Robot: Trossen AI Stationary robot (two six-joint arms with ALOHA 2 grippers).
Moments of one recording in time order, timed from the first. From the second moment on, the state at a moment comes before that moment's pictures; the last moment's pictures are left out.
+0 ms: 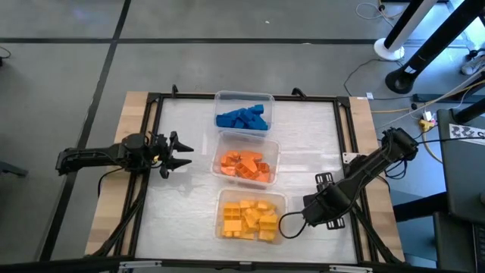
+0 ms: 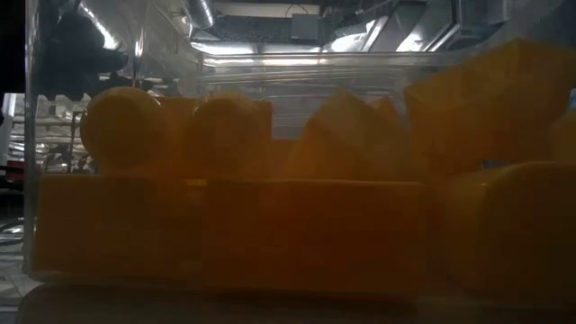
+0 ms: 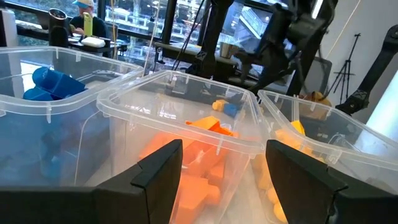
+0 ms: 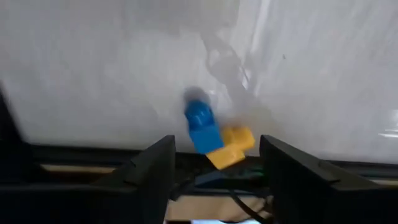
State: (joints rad) left arm 0.10 0.04 0.01 0.03 0.11 -0.21; right arm 0.68 1.59 1.33 -1.47 -0.10 0.53
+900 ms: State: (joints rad) left arm 0.10 0.04 0.01 0.03 0.11 -0.21; right arm 0.68 1.59 0.96 -1.22 -0.32 0.31
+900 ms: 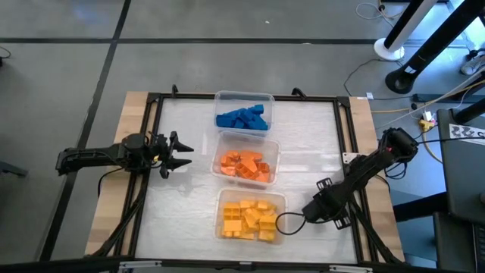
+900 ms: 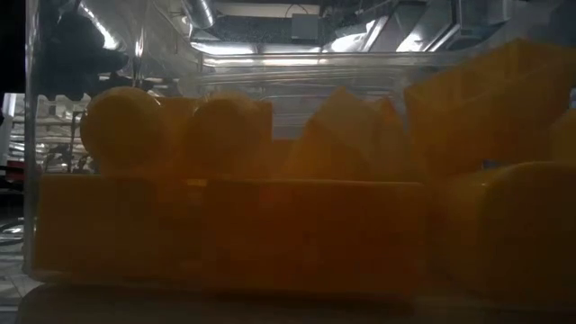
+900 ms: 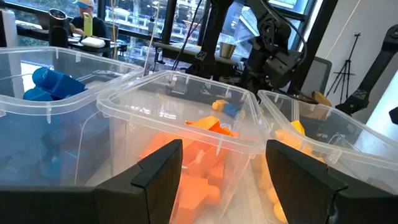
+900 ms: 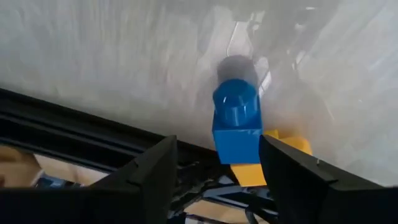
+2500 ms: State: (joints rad) left arm 0.10 0.04 0.01 0.03 0.11 -0.21; right arm 0.63 1.59 0.77 -0.79 -0.56 0.43
